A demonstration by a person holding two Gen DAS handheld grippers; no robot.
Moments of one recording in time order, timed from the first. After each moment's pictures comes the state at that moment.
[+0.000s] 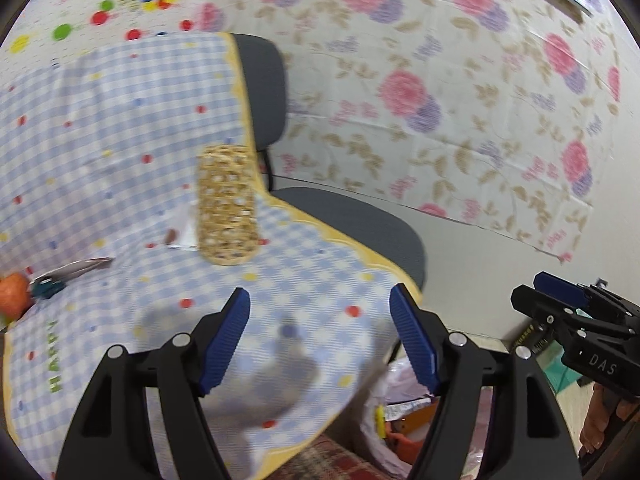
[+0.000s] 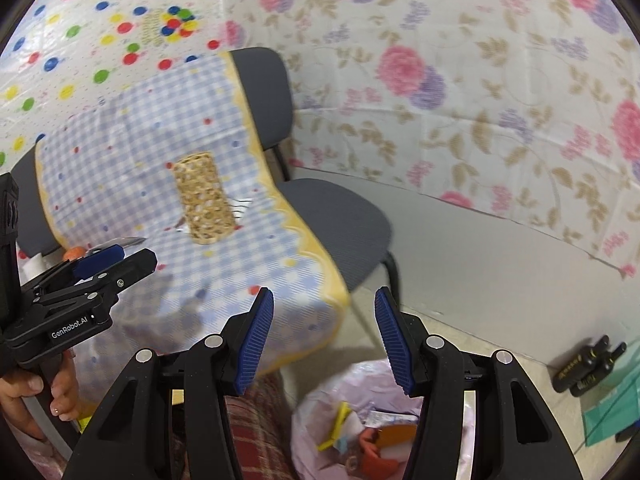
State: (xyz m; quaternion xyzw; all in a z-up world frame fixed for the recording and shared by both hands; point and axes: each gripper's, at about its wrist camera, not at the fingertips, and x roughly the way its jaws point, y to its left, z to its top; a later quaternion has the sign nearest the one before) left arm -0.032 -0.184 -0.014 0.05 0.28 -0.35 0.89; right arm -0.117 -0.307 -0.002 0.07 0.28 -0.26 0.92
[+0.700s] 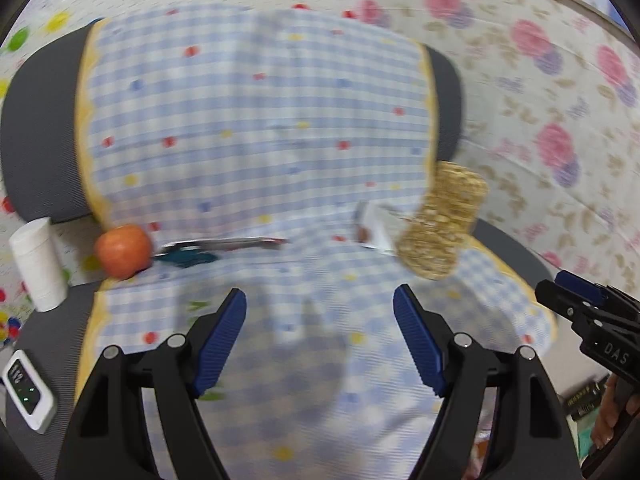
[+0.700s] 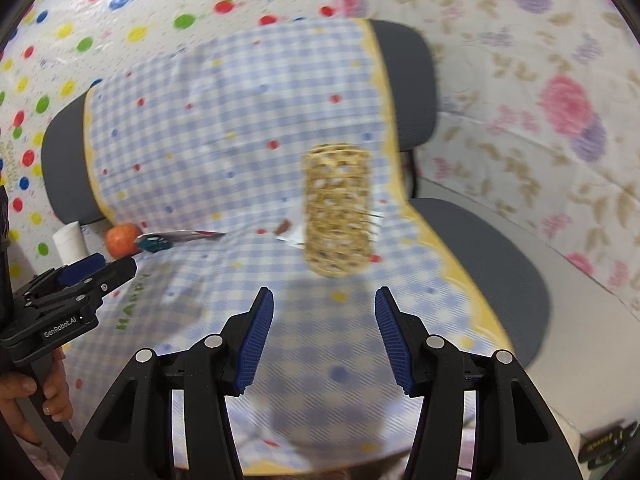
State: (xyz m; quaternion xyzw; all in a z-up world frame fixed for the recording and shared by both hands) left arm 0.061 -0.035 -0.023 -0.01 0.31 -0.16 0.94; right arm 0.050 -0.235 -0.021 0.01 0.32 -0.12 0.94
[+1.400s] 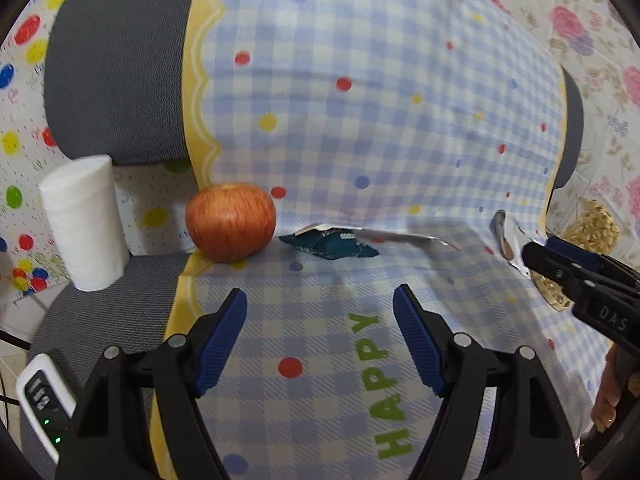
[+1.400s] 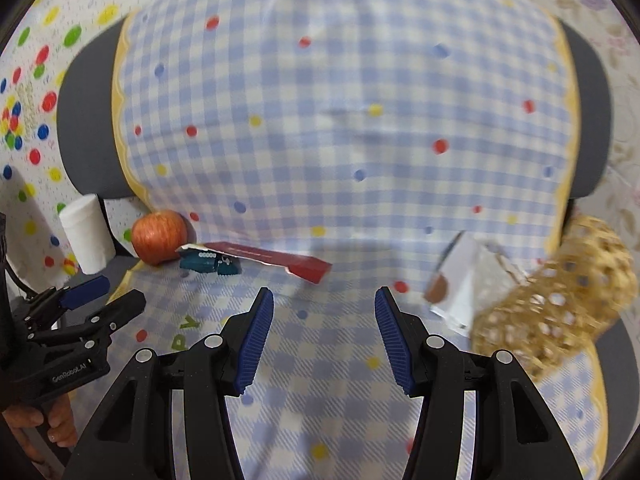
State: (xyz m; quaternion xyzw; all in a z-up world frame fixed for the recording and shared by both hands) left arm 0.152 0.072 -0.069 -0.06 0.37 -0.06 0.92; right arm 0.224 -0.150 -0.064 -0.05 0.38 0.00 0.92
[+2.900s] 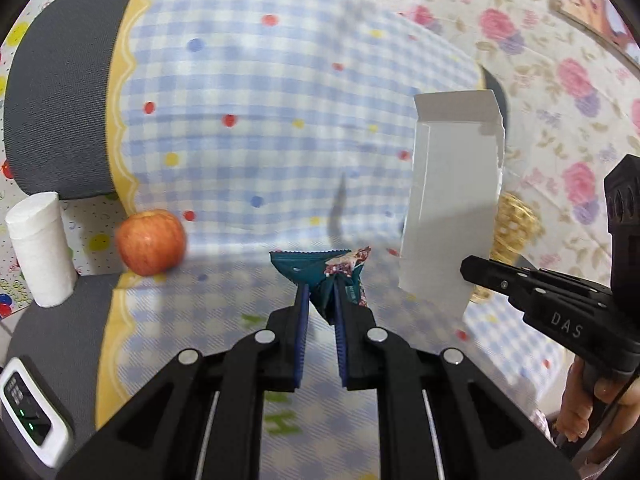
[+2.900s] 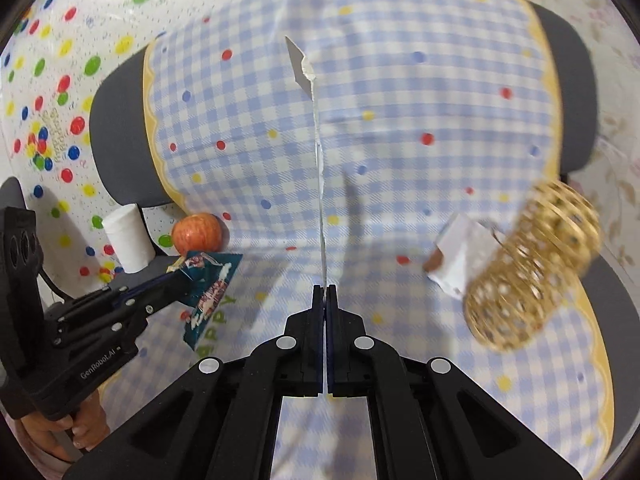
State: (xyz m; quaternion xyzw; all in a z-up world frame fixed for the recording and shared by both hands) left arm 0.100 0.015 -0.032 -0.06 0.33 -0.17 0.93; right arm 0.170 -0.158 -0.017 0.01 0.38 0.03 0.93
